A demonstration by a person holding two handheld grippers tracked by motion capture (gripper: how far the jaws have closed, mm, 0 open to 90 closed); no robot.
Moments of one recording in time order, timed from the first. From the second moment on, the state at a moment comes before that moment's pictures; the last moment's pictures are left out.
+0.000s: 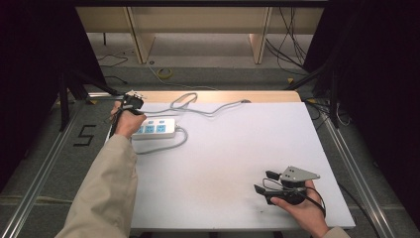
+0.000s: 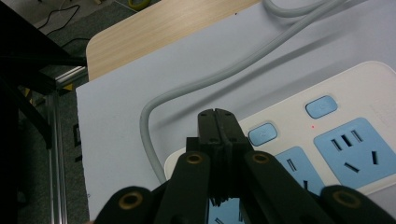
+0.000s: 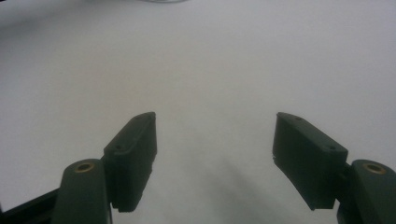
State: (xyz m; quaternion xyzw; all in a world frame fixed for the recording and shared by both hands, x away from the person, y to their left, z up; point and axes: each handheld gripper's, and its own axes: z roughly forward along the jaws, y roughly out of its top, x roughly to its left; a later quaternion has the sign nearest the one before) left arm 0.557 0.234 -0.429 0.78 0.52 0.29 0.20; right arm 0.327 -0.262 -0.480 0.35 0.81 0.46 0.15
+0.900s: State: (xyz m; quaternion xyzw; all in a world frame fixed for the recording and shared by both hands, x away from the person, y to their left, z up) left arm 0.559 0.243 -0.451 0.78 0.52 0.28 0.18; right arm 0.326 -0.262 -0.481 0.34 0.81 0.45 0.15
